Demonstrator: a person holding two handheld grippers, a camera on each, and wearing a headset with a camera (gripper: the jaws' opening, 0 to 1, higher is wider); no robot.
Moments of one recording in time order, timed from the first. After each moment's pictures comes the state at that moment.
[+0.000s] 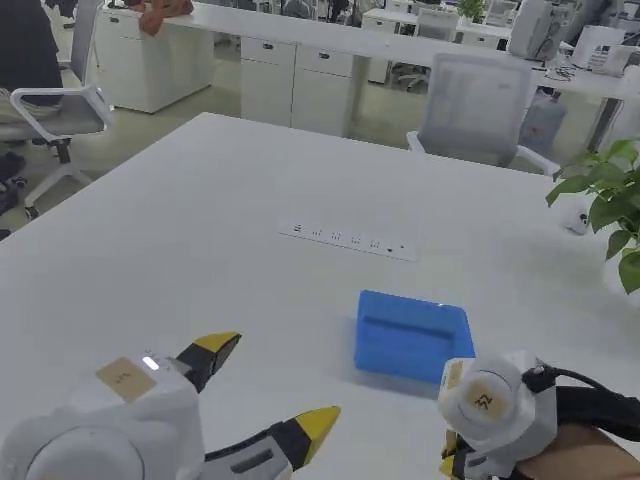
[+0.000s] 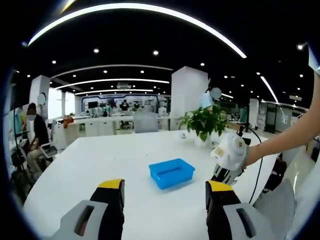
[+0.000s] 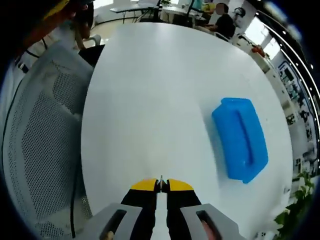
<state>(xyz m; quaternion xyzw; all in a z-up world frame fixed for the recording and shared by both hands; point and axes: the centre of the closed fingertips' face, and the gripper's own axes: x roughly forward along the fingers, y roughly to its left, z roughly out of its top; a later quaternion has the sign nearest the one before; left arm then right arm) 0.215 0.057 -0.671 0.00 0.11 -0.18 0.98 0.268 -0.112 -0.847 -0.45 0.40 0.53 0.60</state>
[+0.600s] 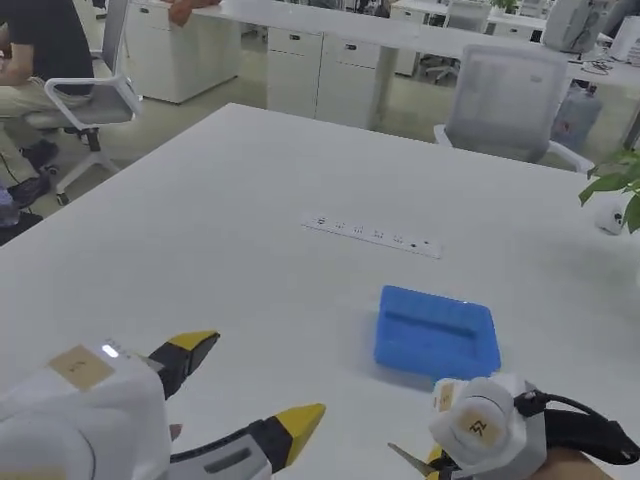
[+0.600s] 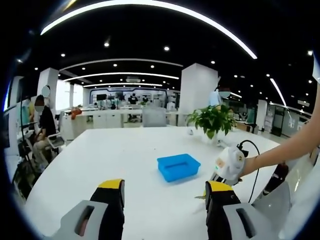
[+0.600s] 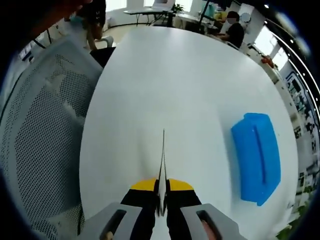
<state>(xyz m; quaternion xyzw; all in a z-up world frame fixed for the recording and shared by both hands) 0.201 0.073 -0.677 -0.01 0.15 -0.16 0.98 0.256 -0.087 -0.876 -0.45 0.36 0.57 0.59</state>
